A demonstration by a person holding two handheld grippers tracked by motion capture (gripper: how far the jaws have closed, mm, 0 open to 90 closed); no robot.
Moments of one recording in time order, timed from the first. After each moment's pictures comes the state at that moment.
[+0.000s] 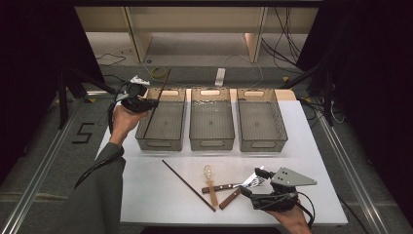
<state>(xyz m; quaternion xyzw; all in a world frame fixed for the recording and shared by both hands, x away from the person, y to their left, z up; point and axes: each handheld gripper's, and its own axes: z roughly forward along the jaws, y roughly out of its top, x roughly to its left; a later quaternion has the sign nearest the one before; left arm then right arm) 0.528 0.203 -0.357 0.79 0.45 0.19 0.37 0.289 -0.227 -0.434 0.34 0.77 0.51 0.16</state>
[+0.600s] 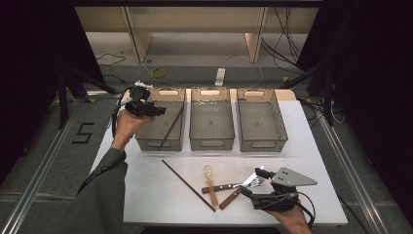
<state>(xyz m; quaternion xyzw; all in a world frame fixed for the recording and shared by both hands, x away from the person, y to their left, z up) 0.520 0.191 -0.365 0.80 0.46 0.17 0.35 0.289 -0.227 -0.434 0.34 0.77 0.51 0.16</state>
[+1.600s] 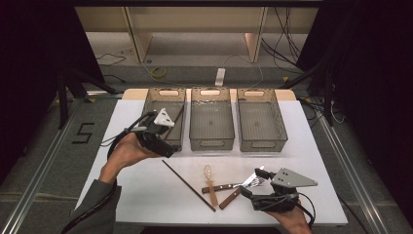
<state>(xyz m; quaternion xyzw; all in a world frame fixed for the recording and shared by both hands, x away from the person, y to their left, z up) 0.414 0.134 -0.360 0.91 0.25 0.16 0.30 0.287 -0.227 -0.432 0.34 0.77 0.51 0.16</state>
